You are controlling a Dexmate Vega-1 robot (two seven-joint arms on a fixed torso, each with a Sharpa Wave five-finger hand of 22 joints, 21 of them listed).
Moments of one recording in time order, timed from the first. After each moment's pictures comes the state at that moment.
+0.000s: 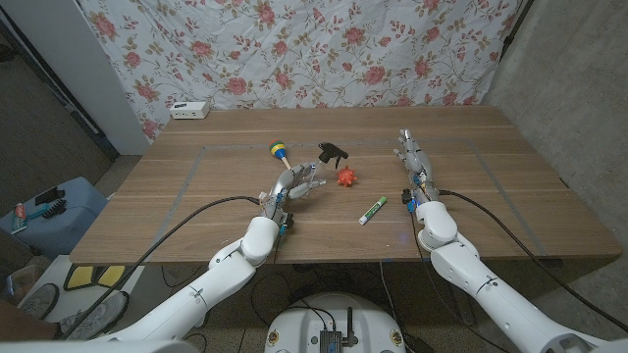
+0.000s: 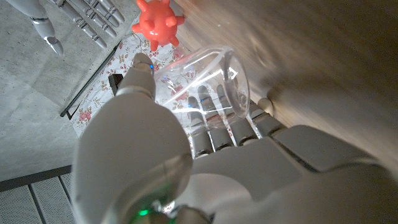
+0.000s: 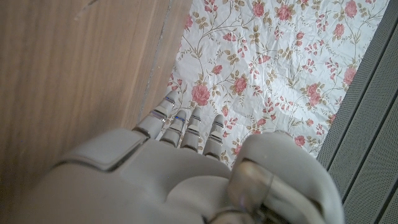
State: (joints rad) left arm 1.00 0.50 0.58 -1.55 -0.02 -0.17 0.43; left_hand 0.97 -0.04 0.29 -0.14 0.19 0.60 -0.10 0.19 0.18 0.61 -0.13 0.20 0.21 0.52 -0.05 0.18 0.16 0.24 0.02 0.19 0.17; right arm -1.00 -0.41 -0.40 -1.42 0.38 0.42 -0.34; right_hand 0.43 0.17 -0.28 0.18 0.38 0.27 -0.15 0.18 0.18 0.23 0.00 0.19 0.18 0.10 -0.04 0.20 0.20 0.33 -0.04 0.18 0.16
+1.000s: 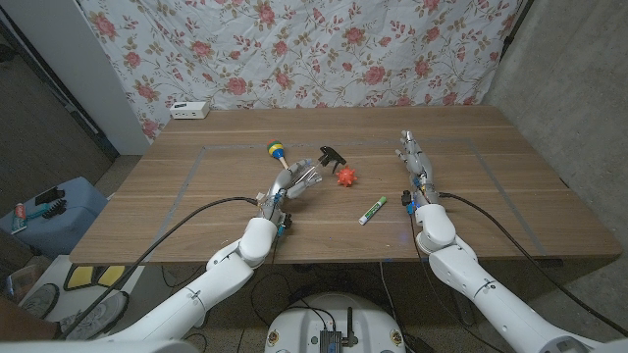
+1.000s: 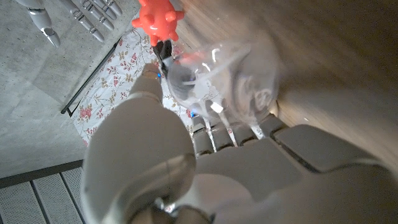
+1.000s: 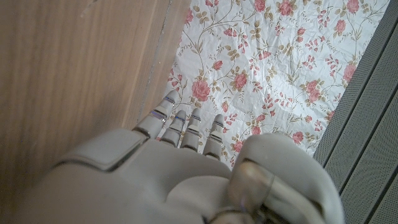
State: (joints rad) left arm 1.02 0.51 0.57 -1.57 -0.02 -0.18 0.44; left_hand 0.92 -0.05 0.22 -0.12 0.21 0.37 -0.10 0.17 0.18 0.34 -0.08 0.18 0.19 0.27 -0.04 0.17 0.16 0.16 0.04 0.19 0.17; right arm -1.01 -0.39 -0.40 -1.41 0.35 0.45 -0.37; right_hand 0.42 0.17 -0.28 0.17 0.38 0.28 -0.16 0.18 0.18 0.23 0.00 0.19 0.18 0.10 -0.04 0.20 0.20 0.33 -0.04 0.18 0.16
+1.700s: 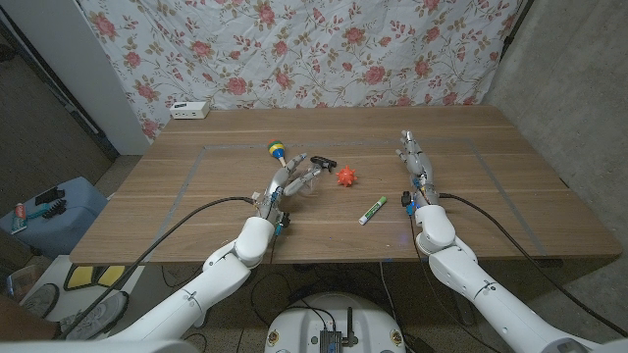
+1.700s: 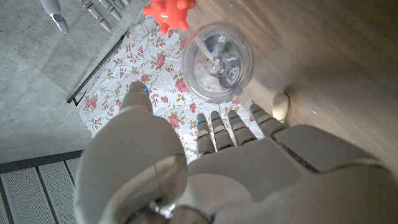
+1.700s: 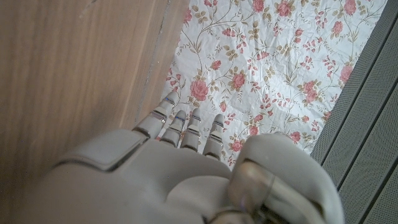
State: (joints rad) left arm 1.04 0.52 0.55 -1.58 -0.06 -0.23 0.41; left_hand 0.75 -0.04 0.14 -0.05 0.24 0.23 -0.06 0.17 0.18 0.17 -0.07 0.18 0.18 0.10 -0.04 0.17 0.17 0.04 0.02 0.18 0.17; right arm -1.02 -0.39 -0.40 -1.42 0.34 0.46 -0.37; right_hand 0.41 0.16 -0.28 0.17 0.39 0.28 -0.17 0.18 0.18 0.22 -0.01 0.18 0.18 0.08 -0.03 0.20 0.20 0.30 -0.04 0.18 0.16
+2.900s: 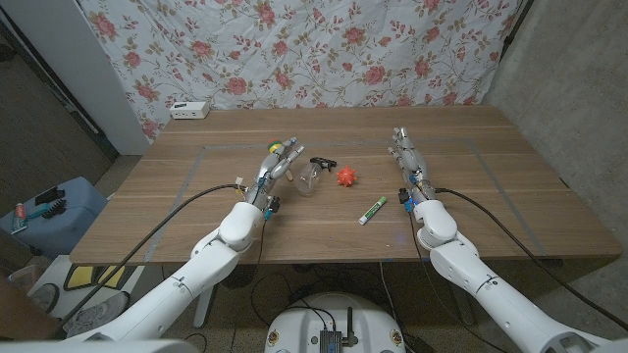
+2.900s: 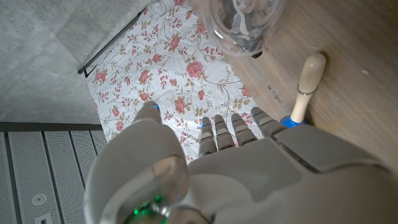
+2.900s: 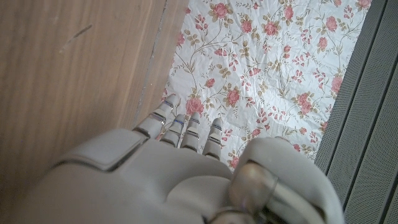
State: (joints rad) left arm 0.99 0.53 0.48 -1.54 -0.24 -0.32 0.25; left_hand 0.64 0.08 0.14 0.02 0.24 0.17 -0.02 0.17 0.17 0.12 -0.04 0.18 0.18 0.05 0.00 0.17 0.17 0.02 0.00 0.18 0.17; right arm -1.00 -0.41 -0.42 -1.43 0.42 0.42 -0.26; right_hand 0.35 0.17 -0.28 0.17 0.39 0.21 -0.14 0.17 0.18 0.17 0.00 0.18 0.18 0.05 -0.03 0.19 0.20 0.26 -0.04 0.18 0.16
